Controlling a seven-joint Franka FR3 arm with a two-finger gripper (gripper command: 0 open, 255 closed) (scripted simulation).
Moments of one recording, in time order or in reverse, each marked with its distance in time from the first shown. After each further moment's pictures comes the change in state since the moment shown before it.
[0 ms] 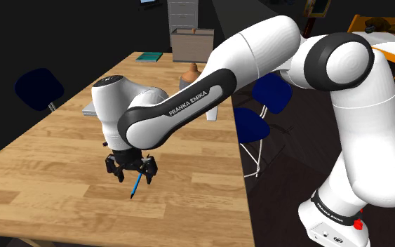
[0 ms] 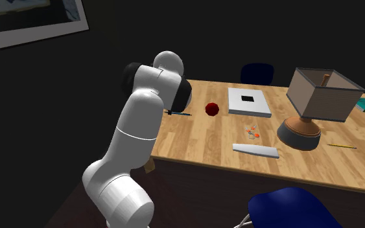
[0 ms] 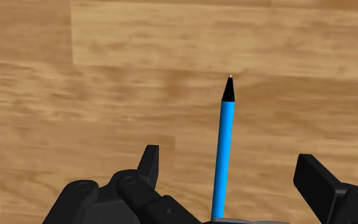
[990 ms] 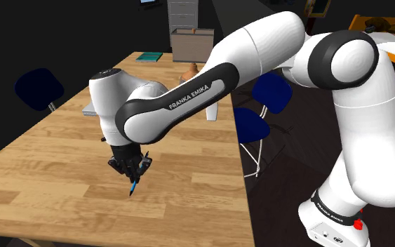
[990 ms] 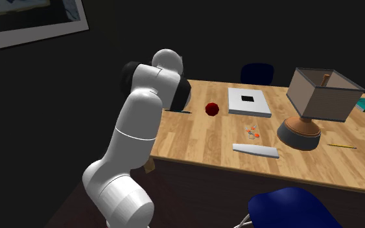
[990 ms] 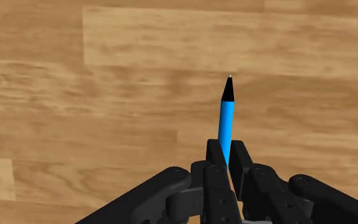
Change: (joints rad) arm -0.004 -0.019 0.008 0.016 0.011 -0.033 -0.004
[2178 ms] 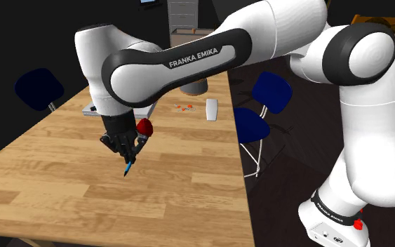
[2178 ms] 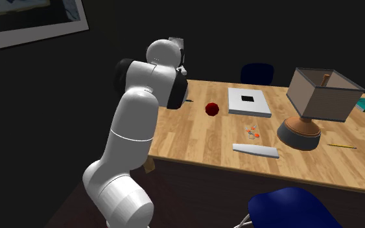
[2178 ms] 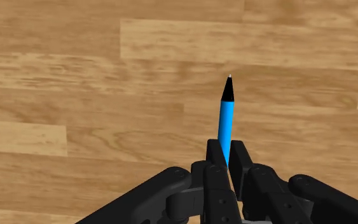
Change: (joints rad) arm -0.011 -0.066 0.024 0.137 0.042 -0.192 -0.026
